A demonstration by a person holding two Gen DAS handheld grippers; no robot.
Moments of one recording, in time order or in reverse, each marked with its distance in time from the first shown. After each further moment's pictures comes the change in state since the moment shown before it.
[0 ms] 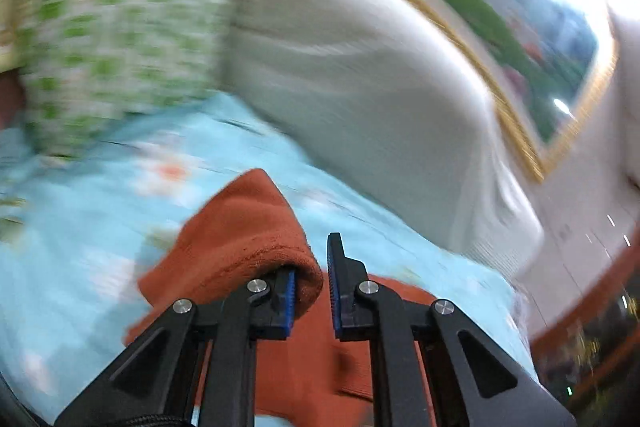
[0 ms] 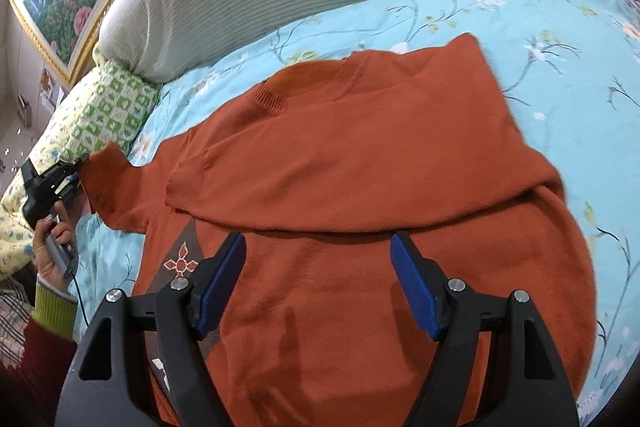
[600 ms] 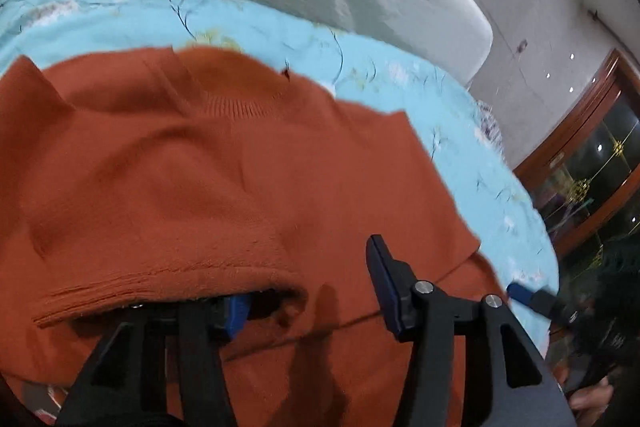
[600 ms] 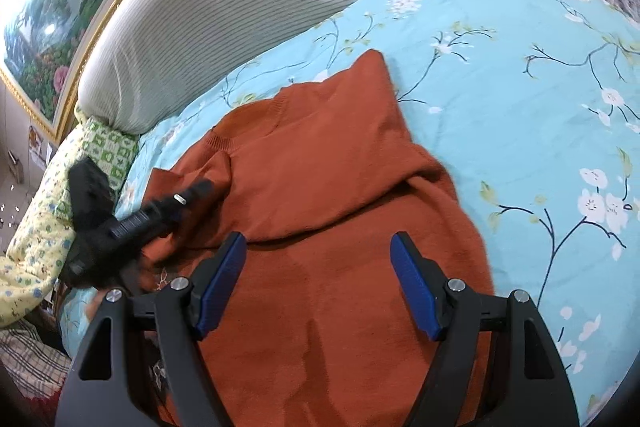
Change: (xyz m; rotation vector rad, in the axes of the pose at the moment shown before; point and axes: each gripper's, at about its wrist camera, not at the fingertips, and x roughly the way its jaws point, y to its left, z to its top) left arm 0.175 -0.184 -0.216 0.294 0.504 -0.123; right arm -0.043 -0.066 -0.007 0.143 -0.081 -0.024
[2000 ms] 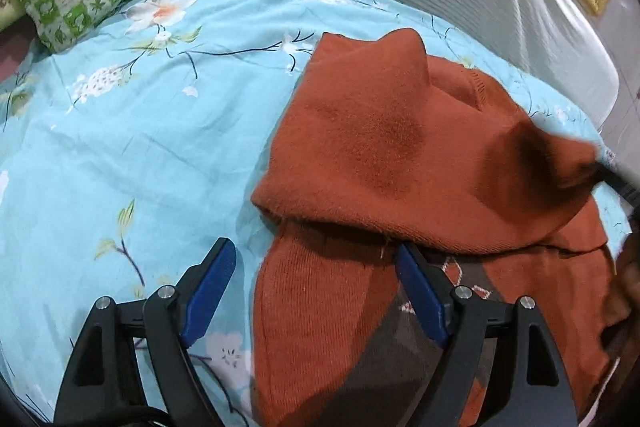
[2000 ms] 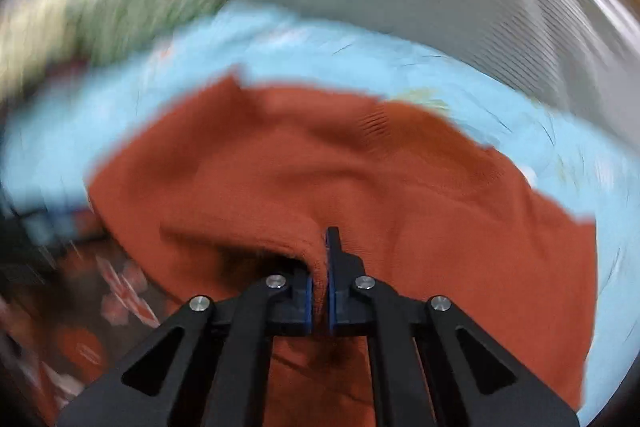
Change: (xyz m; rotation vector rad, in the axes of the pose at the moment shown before) left arm -0.137 0.143 -0.072 -0.207 -0.066 0.508; right arm 0.133 0.167 0.023 -0.565 0.007 0.021
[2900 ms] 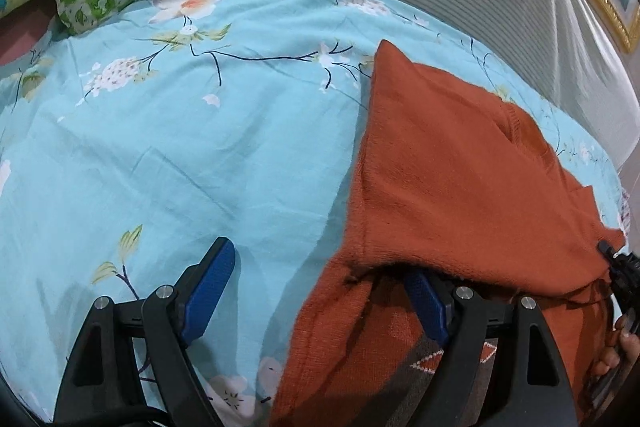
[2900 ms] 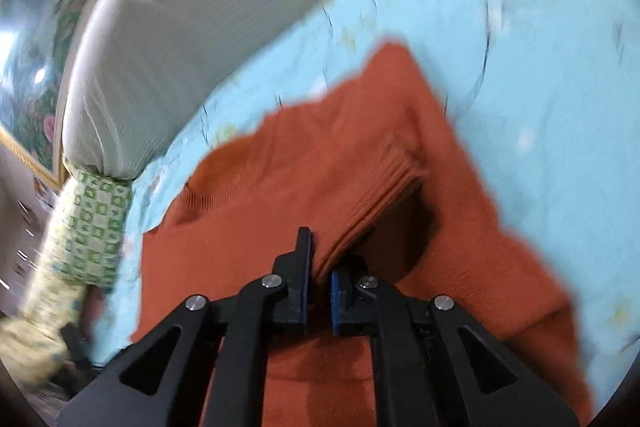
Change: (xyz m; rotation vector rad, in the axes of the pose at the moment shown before) left arm 0.011 0.014 0.016 -0.134 -0.009 0.046; right arm -0.034 -0.153 -0.065 0.607 -0.058 -0.046
